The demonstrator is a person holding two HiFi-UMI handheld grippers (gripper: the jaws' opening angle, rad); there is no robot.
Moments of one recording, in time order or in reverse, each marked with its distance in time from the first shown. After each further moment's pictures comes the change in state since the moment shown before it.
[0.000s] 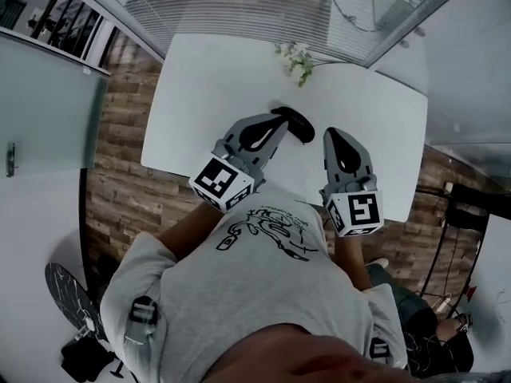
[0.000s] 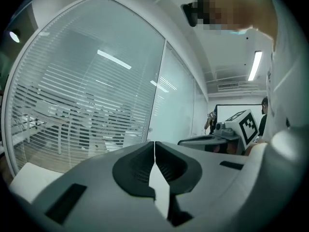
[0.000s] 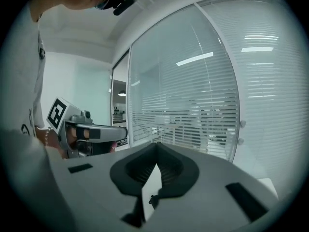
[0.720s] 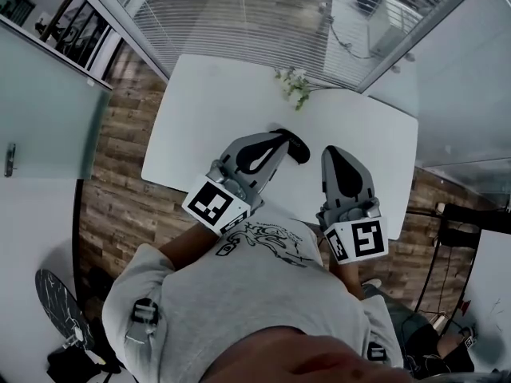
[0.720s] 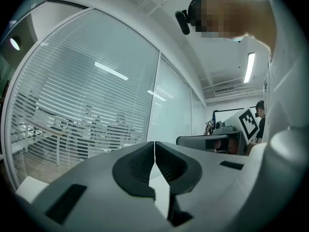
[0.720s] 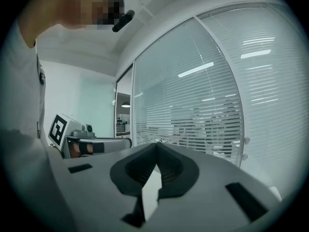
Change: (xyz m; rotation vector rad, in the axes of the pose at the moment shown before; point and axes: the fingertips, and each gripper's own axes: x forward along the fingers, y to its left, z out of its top) left arm -0.024 -0.018 0.066 0.051 -0.117 -0.005; right arm -0.021 0.027 0.080 0.013 -0.133 0.037
